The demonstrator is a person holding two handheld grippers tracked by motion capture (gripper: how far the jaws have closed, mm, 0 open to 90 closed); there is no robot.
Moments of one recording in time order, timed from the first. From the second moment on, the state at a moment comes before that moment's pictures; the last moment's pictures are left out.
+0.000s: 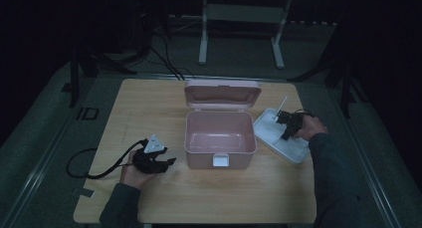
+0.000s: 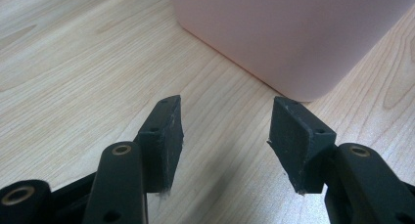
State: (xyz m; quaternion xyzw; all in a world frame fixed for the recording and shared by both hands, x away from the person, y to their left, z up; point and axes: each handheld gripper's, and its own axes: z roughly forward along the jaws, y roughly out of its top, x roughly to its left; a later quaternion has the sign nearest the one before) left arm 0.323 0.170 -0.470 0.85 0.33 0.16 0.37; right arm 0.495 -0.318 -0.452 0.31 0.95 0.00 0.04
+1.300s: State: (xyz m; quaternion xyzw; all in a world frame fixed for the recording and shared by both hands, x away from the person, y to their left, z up) left arm 0.321 0.172 -0.467 0.85 0.34 0.17 0.37; right arm 0.448 -0.328 -0.375 0.20 0.98 0.03 0.03
